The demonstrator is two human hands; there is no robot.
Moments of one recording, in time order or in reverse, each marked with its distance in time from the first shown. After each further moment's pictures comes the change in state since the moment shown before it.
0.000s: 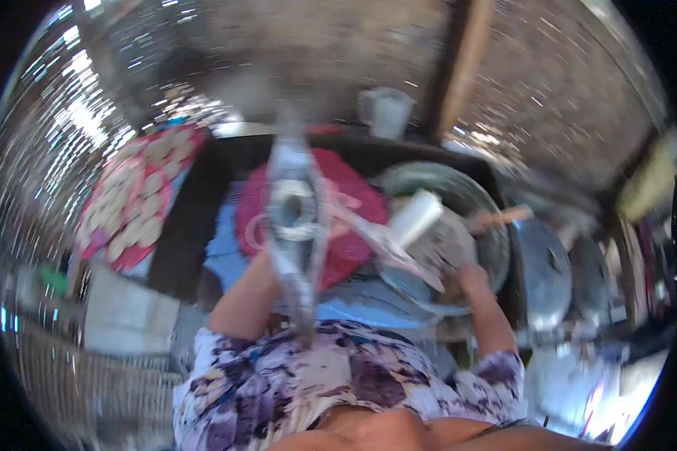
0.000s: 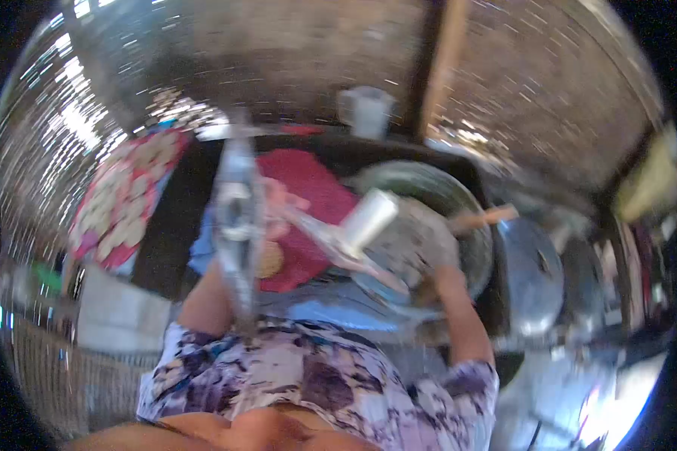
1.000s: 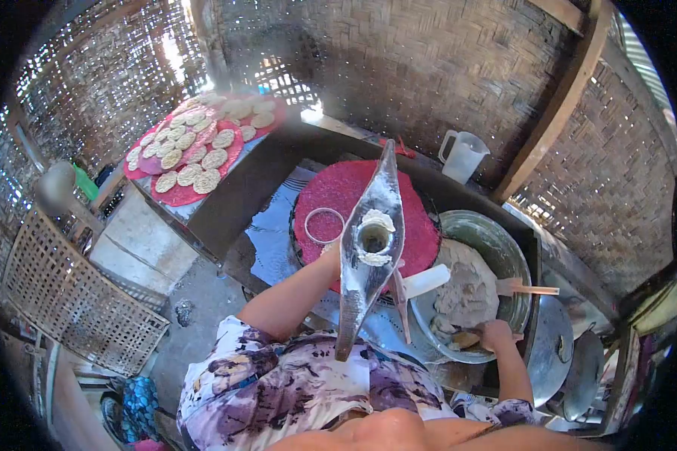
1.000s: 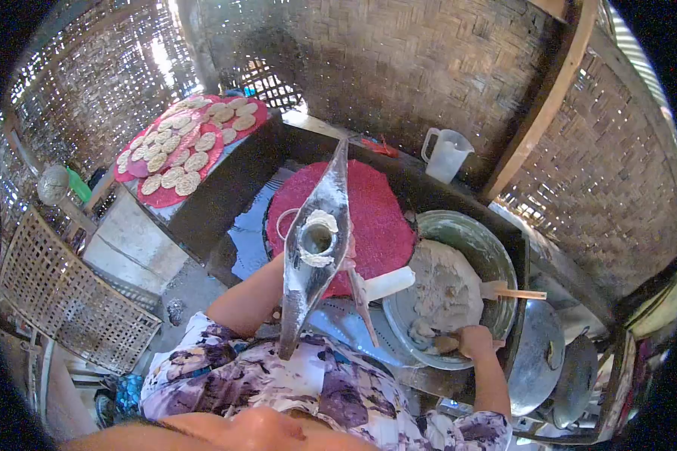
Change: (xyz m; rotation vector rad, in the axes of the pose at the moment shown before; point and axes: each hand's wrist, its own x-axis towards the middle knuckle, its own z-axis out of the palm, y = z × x) left_hand -0.036 -0.059 -0.070 -0.576 0.268 -0.249; right_hand -0.005 0.039 -0.016 -0.293 -0.295 -0.438
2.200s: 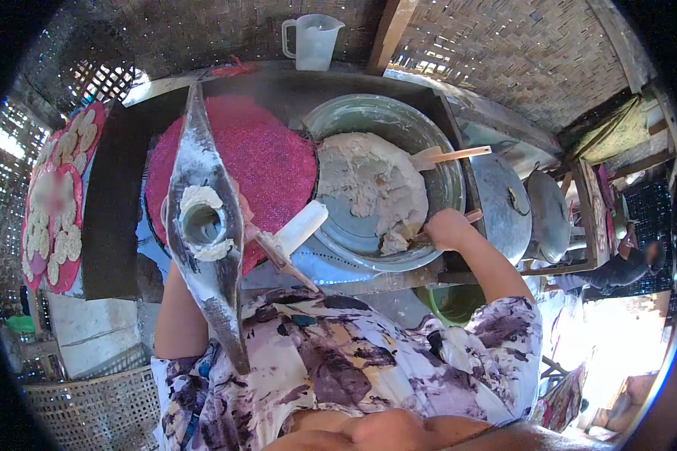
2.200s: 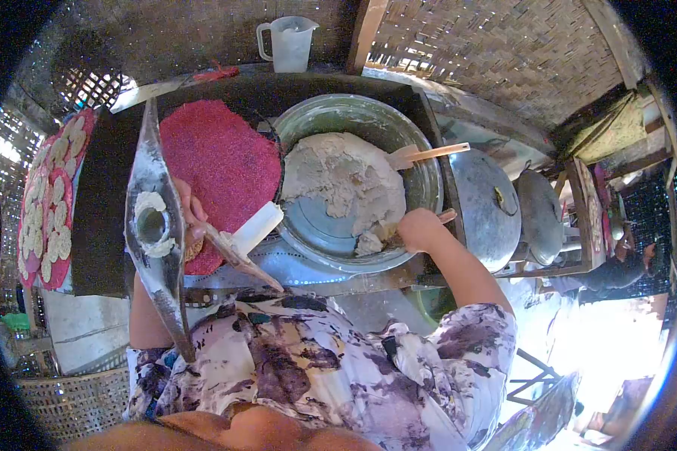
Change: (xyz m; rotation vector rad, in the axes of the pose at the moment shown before) left_hand -0.005 -0.003 0.073 1.050 0.176 0.203; right_hand -0.027 0.006 -0.028 -0.108 -0.182 -0.122
